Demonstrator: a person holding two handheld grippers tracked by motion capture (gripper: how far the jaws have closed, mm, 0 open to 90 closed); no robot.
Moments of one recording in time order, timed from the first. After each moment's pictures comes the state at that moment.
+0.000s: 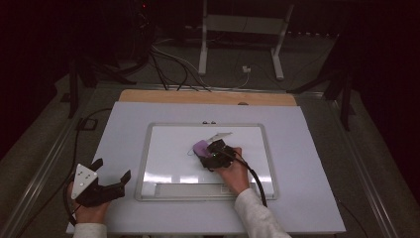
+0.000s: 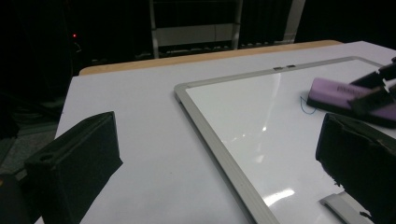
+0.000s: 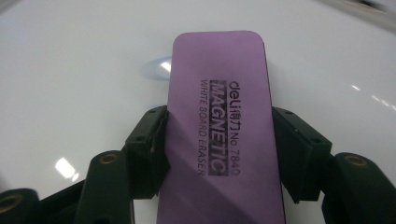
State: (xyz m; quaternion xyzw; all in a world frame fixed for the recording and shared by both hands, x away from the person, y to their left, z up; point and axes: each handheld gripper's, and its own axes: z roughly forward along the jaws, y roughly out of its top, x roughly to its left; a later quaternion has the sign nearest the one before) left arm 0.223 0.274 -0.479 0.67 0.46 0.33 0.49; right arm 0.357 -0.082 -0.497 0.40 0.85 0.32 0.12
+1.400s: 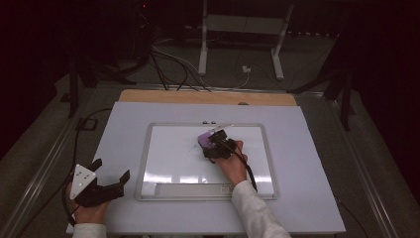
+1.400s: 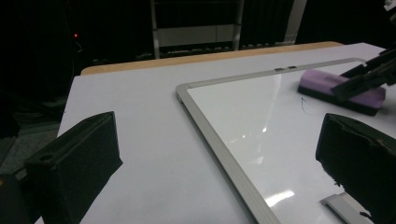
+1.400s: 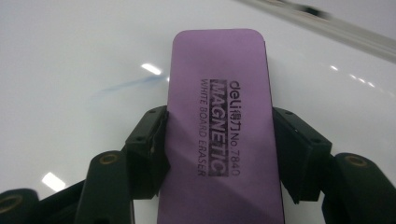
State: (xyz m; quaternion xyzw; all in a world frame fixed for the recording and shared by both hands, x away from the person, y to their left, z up) left arm 0.223 0.274 -0.479 0.66 0.46 0.33 0.49; right arm 0.385 -0.080 -0.496 0.45 0.83 0.30 0.14
